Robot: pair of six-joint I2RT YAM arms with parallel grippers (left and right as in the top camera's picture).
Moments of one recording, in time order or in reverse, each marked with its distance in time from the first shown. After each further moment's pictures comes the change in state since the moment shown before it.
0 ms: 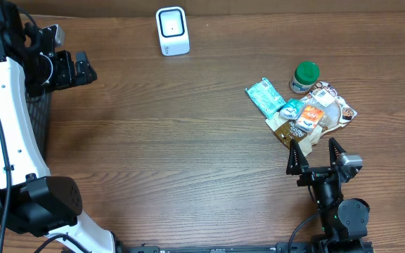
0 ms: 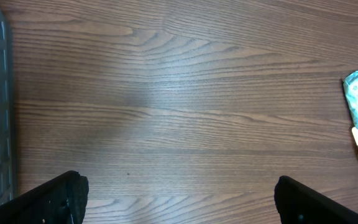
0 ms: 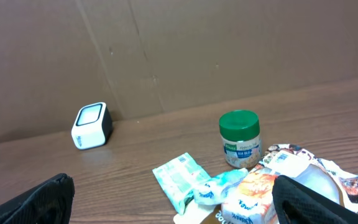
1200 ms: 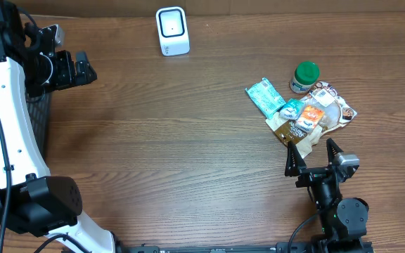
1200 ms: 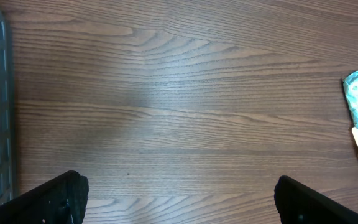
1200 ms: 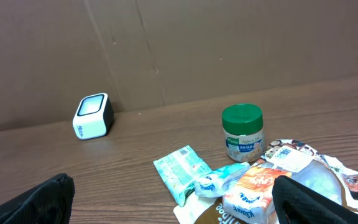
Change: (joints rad) left arm 0.000 0.000 0.000 0.000 0.000 0.000; right arm 0.000 -0.001 0.000 -0.025 -0.022 -0.025
